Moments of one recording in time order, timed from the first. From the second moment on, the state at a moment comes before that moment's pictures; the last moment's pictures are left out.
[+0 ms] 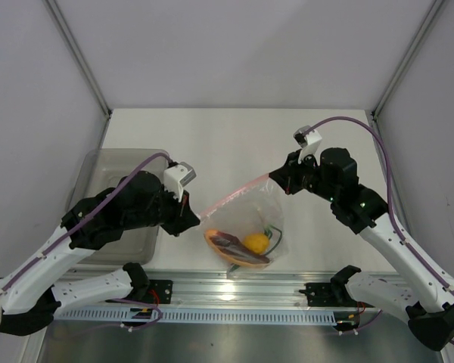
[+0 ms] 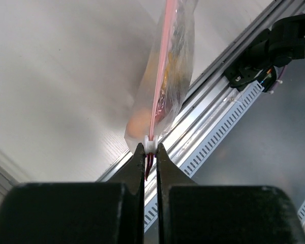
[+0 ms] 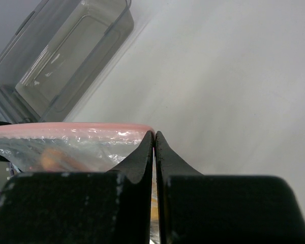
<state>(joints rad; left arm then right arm) -0.93 0.87 1.26 -1.02 0.08 -0.35 0.60 0.97 1.06 -0.39 -0.19 0.27</state>
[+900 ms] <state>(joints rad) -0.93 0.94 1.41 -1.16 -0.52 -0.50 0.53 1.23 1.11 -0.39 -0.09 0.27</state>
